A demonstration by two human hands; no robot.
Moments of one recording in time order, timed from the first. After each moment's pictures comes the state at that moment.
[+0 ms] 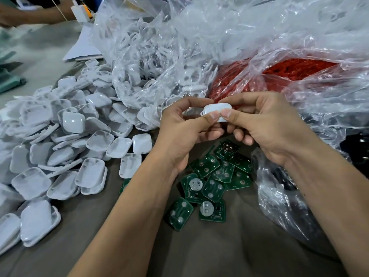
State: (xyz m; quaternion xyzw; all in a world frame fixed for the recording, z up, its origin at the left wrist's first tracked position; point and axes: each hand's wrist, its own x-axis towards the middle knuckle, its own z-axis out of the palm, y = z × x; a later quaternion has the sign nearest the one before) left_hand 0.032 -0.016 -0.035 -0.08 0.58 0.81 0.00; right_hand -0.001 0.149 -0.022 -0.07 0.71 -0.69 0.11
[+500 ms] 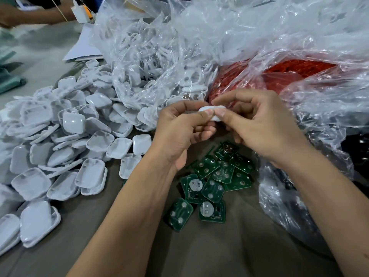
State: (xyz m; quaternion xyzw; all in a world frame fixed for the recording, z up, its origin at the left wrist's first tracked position) left_hand 0.029 -0.021 -0.031 -0.11 0.57 0.81 0.01; right_hand 0.003 0.149 -0.021 -0.17 0.83 -0.53 -0.01
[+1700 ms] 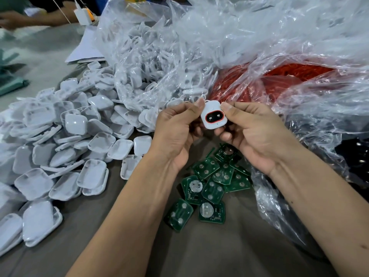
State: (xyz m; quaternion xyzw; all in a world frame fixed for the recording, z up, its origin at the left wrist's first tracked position) left_hand 0.022 -0.020 -0.036 -0.13 0.53 0.84 -0.03; right_hand 0.006 0.132 -0.025 -0.01 0.57 -0.80 0.17
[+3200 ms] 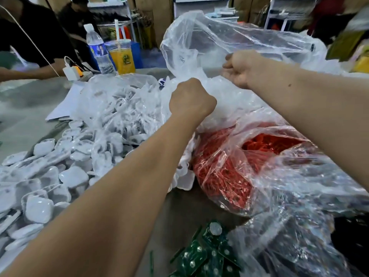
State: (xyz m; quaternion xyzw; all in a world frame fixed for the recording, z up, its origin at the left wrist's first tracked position) left_hand -0.182 0.013 0.050 -0.08 0.94 0.28 -0.15; right_hand -0.286 0.136 0.088 0.08 0.64 -0.76 0.02
